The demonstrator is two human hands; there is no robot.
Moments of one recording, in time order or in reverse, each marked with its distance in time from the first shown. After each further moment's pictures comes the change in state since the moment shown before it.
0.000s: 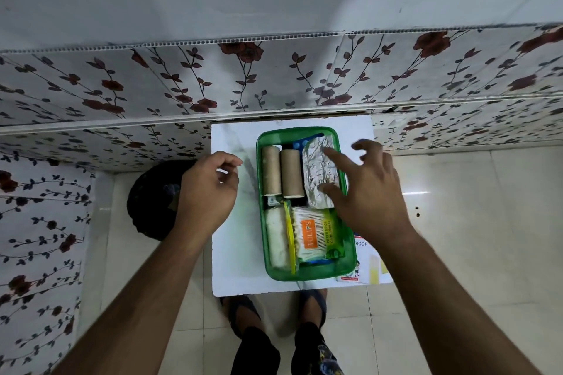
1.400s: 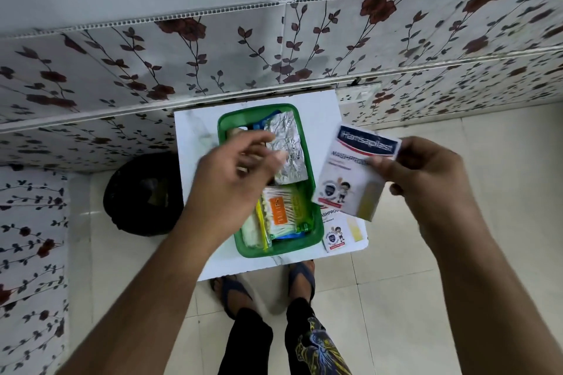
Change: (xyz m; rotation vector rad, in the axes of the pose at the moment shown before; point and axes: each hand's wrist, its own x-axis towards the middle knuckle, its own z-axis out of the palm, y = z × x) left_hand -0.058 0.087 0.011 -0.263 -0.340 0.136; right_hand -0.049 0.049 -0.076 0.983 0.122 0.494
